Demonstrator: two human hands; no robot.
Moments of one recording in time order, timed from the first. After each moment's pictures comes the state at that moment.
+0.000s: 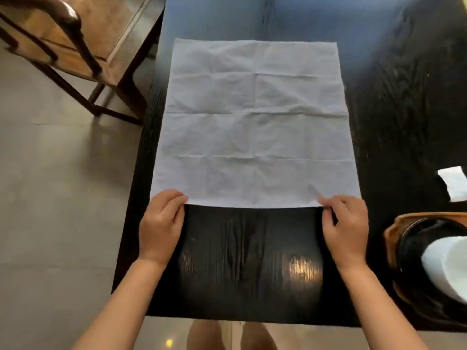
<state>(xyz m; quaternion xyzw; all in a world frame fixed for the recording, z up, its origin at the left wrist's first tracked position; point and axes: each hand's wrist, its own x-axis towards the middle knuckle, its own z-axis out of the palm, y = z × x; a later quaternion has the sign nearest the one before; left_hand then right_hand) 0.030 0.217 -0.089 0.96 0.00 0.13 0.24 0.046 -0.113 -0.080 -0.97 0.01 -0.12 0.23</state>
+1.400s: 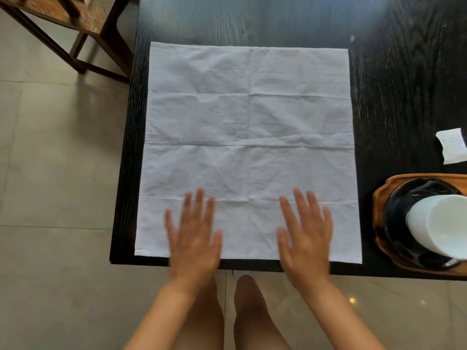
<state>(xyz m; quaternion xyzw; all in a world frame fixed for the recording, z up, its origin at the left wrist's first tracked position) -0.070 0.143 -0.062 0.99 -0.01 -0.01 0.17 -0.053 -0.058 -0.044 -0.98 -0.07 0.00 0.19</state>
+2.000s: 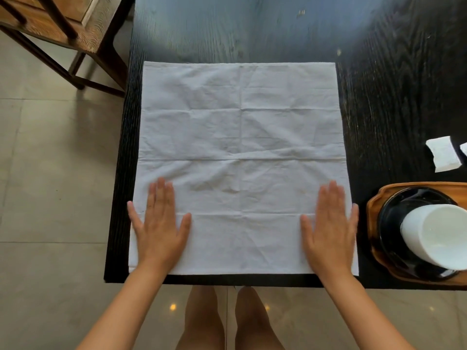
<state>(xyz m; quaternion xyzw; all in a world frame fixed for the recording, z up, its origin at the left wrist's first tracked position) -0.023 0.193 -0.083 0.99 0.06 -0.10 0.09 -0.019 -0.101 -0.058 -0.99 0.05 0.09 0.08</state>
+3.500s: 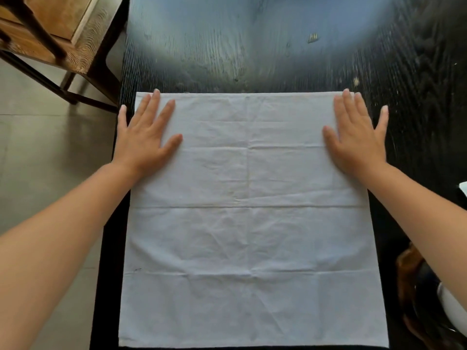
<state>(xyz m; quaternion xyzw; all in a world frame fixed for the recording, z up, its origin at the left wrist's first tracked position) 0.229 0.258 -0.101 0.99 -0.07 -0.05 0.07 0.240 -0.141 -0.081 -1.00 -0.03 0.06 0.02</state>
